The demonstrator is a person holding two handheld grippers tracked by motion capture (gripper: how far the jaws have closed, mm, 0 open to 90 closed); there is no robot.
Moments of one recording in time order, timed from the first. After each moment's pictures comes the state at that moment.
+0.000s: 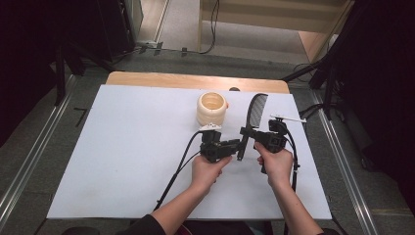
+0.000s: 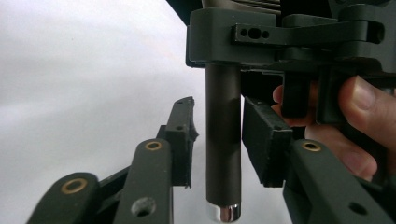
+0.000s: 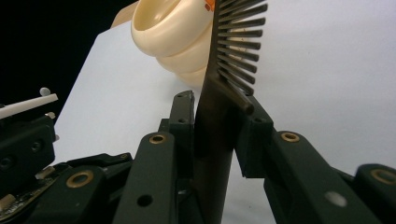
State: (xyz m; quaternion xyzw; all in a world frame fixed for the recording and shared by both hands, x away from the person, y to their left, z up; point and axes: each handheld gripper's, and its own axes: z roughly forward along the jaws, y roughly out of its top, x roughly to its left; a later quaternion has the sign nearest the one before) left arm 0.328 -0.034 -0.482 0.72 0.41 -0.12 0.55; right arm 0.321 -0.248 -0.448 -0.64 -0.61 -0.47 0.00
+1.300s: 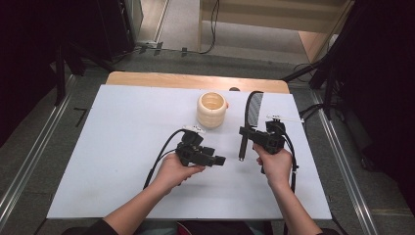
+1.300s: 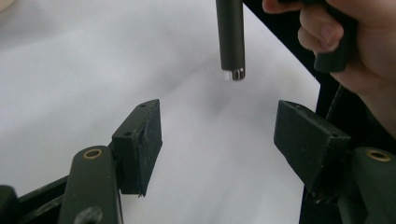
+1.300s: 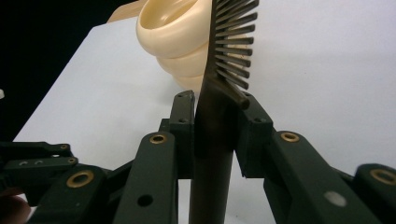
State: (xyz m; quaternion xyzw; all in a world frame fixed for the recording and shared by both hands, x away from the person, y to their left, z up) left arm 0.323 0.032 -0.461 0.83 0.32 -0.13 0.43; right arm 0.316 -0.240 -0.445 -0.60 -0.65 -0.46 -0.05
